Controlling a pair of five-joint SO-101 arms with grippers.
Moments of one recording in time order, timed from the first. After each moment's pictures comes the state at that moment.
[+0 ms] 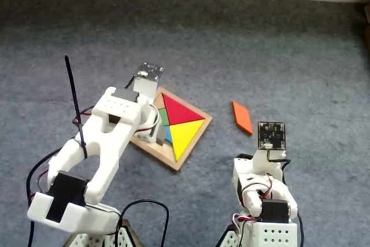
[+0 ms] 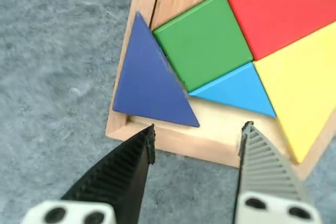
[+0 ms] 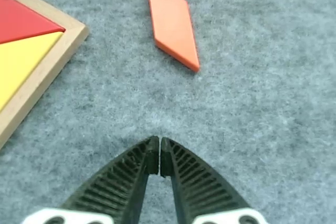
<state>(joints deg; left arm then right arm) 9.7 -2.7 34.3 63.0 5.9 -2.9 -102.2 96.0 62.8 3.1</state>
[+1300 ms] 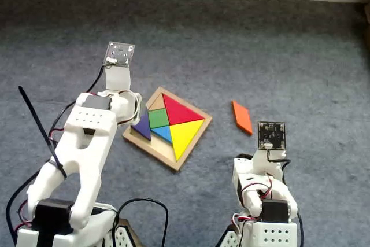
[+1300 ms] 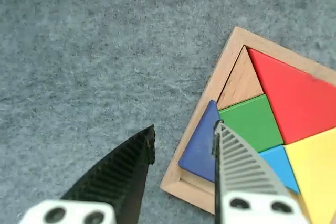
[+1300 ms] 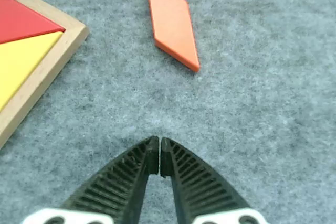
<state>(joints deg) 0.7 -16.3 42.3 45.5 5.8 -2.9 -102.2 96.0 62.8 3.1</state>
